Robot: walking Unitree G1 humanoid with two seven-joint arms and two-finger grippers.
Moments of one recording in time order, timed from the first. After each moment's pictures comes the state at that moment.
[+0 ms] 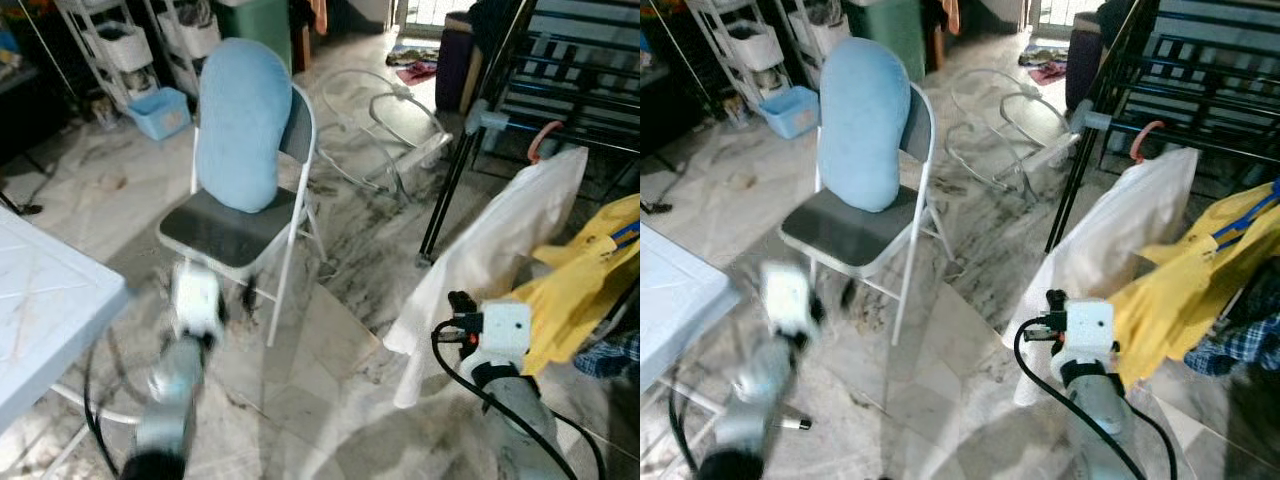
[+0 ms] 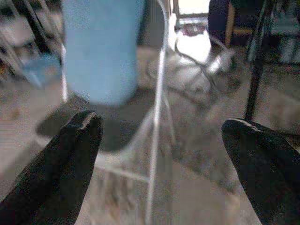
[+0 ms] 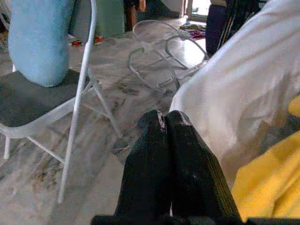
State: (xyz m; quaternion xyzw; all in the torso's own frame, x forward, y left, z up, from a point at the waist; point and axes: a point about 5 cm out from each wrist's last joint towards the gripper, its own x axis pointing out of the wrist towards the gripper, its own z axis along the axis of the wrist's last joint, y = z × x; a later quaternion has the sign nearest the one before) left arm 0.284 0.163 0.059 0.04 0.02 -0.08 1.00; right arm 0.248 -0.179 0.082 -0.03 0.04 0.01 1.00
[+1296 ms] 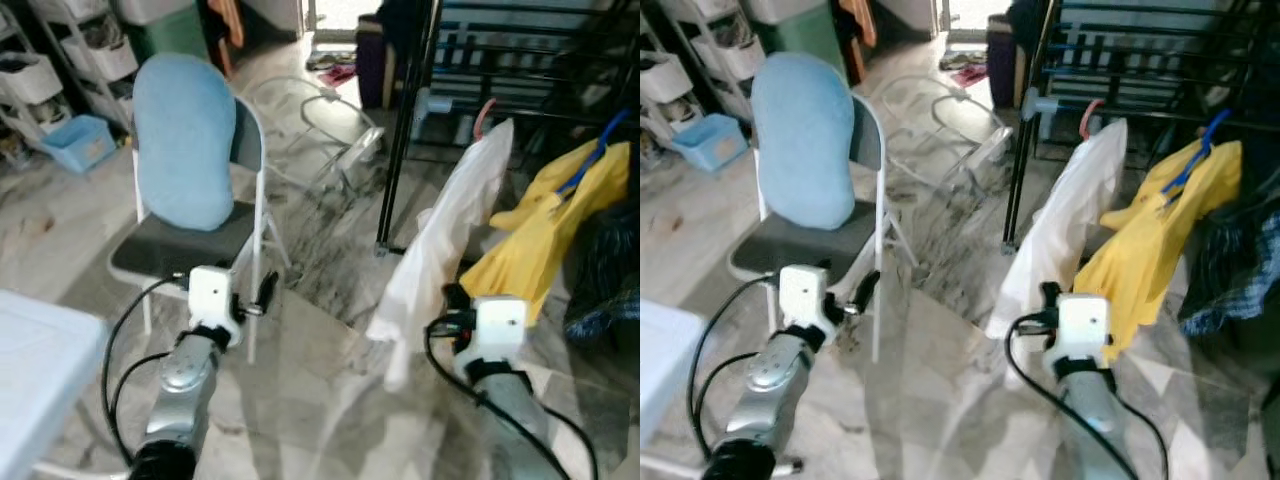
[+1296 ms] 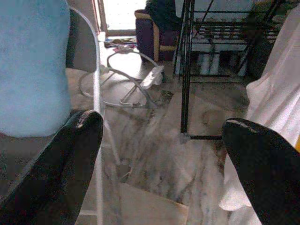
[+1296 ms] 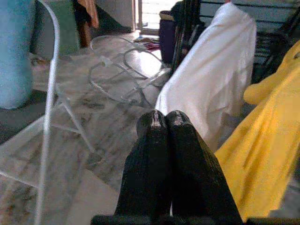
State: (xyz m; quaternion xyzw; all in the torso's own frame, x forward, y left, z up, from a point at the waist) left arm 0.299 0.142 0.071 -0.01 0.00 -0.14 0.99; right arm 0.251 -0.174 0.090 -0.03 0.01 0.00 1.00
